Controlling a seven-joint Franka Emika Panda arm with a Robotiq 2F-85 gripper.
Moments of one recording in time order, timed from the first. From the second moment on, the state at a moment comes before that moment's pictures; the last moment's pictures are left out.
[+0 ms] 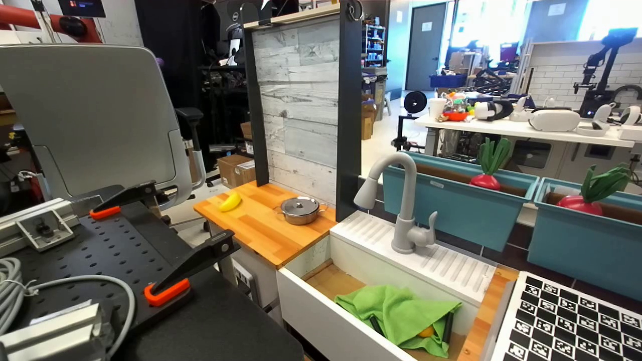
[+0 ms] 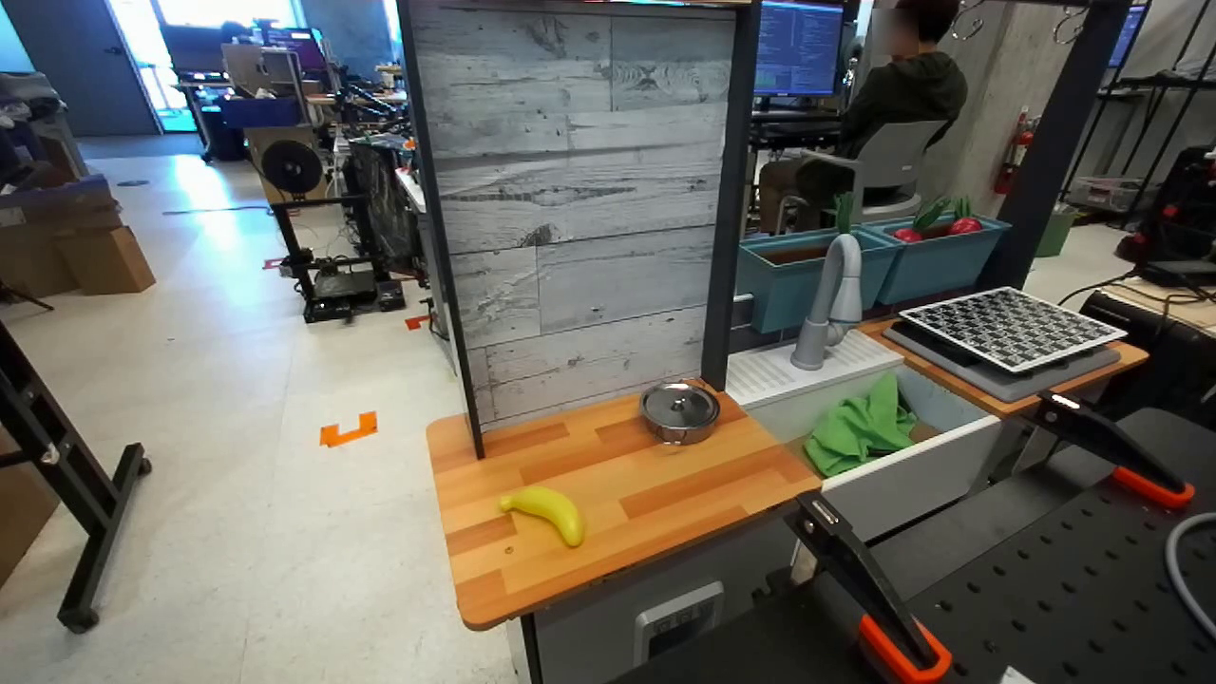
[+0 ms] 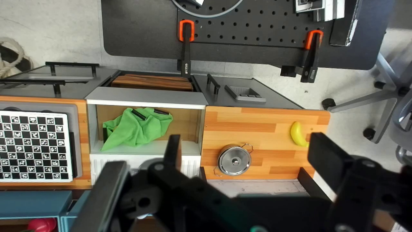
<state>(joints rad) -0.05 -0.60 -0.27 -2.52 -0.05 1.92 -0.38</state>
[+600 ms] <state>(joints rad) -0.05 -0.60 -0.26 -2.52 -0.05 1.92 -0.37</state>
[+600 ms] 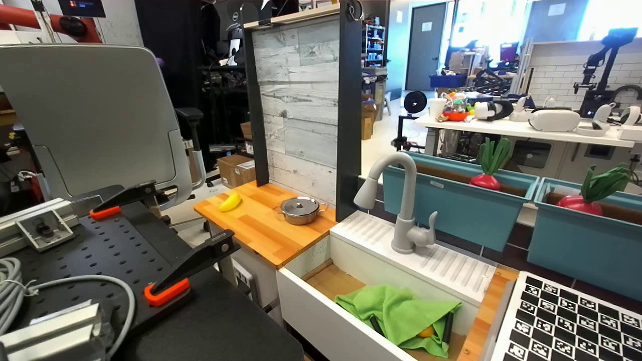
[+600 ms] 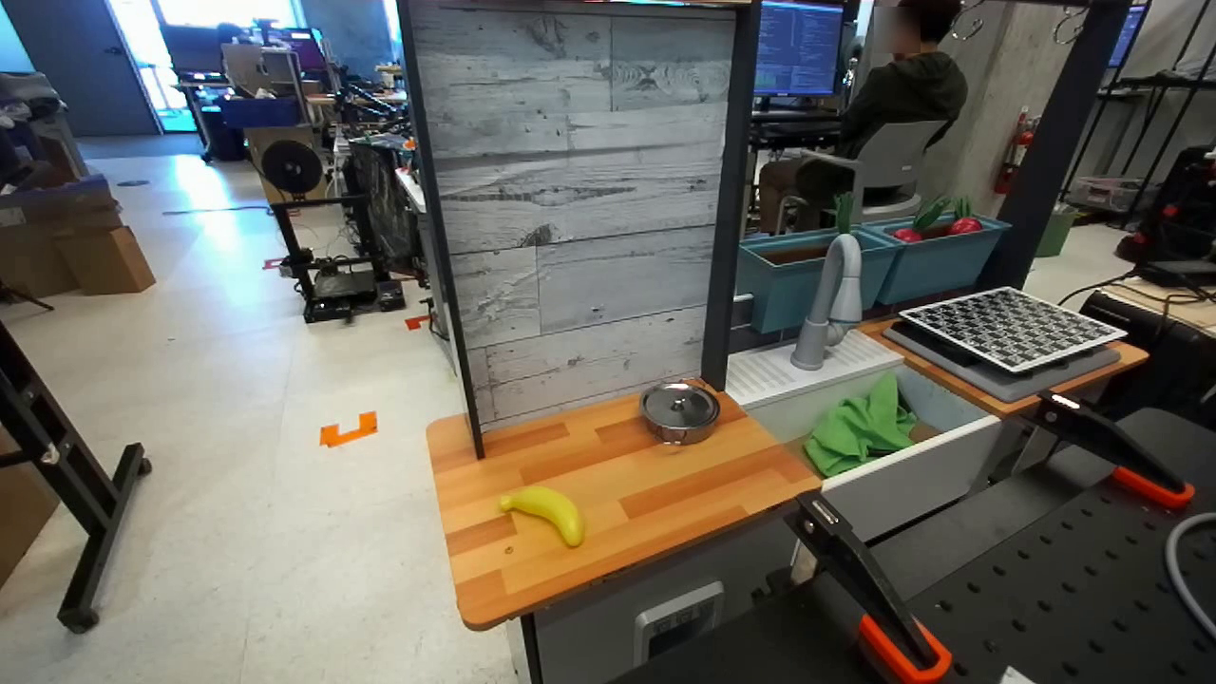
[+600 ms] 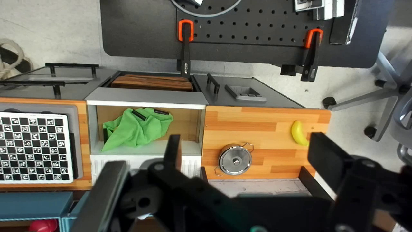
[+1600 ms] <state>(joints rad) -0.05 -0.18 -0.14 -2.46 0.09 2.36 -0.03</state>
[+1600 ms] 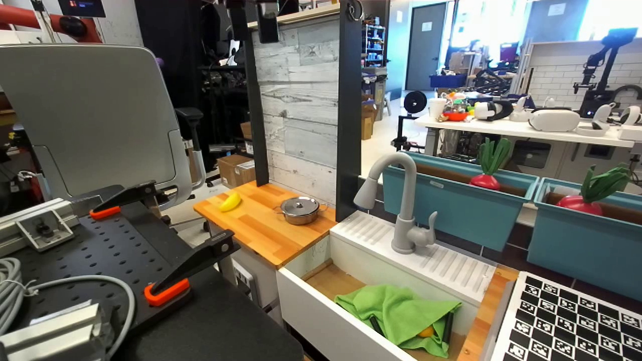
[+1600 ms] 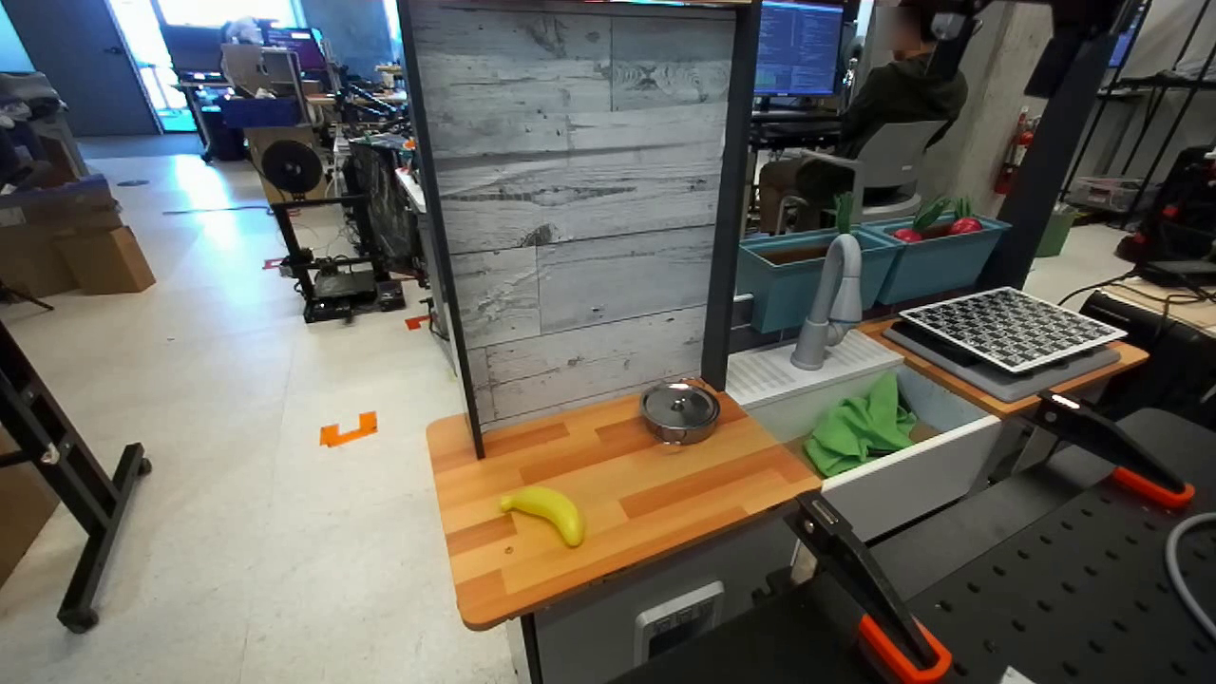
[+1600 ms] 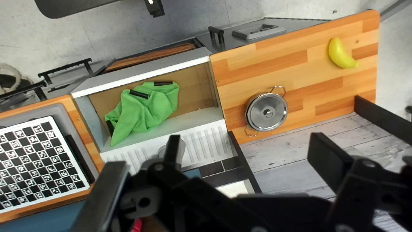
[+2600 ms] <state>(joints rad) -0.08 0.29 -0.14 -2.26 0.09 2.70 0.05</state>
